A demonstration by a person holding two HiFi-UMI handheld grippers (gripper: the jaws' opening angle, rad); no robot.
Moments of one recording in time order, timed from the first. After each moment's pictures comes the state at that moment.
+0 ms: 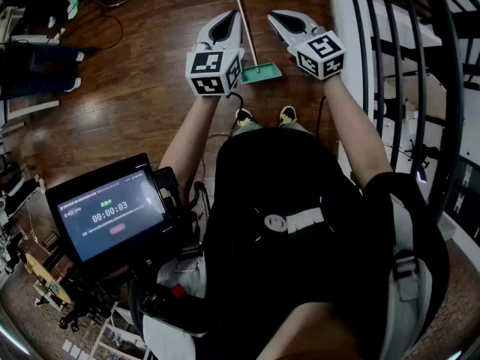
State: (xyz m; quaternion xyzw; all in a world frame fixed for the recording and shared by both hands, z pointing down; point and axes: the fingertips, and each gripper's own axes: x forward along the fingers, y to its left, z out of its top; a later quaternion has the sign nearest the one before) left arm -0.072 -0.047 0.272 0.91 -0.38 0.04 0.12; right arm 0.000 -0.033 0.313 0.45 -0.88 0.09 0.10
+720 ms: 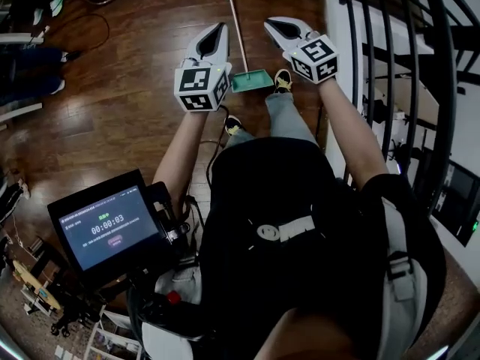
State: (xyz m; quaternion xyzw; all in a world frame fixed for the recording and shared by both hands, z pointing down) left arm -0.099 -0.101 0.317 0.90 -0.41 0.04 0.14; right arm 0.000 -0.098 0.367 0.42 -0.89 0.11 0.17
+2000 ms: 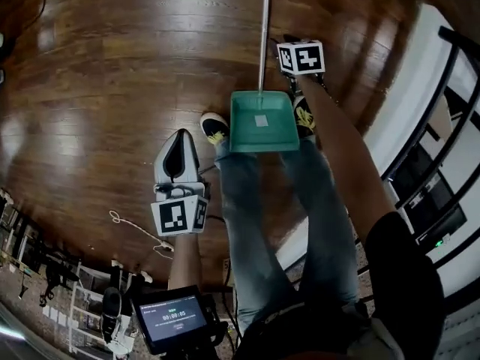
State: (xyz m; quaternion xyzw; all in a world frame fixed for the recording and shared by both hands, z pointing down) left arm -0.190 -0.141 0.774 0.73 -0.57 0.20 0.31; right arm 0.041 -0.249 1.059 0.39 -0.68 0.47 0.40
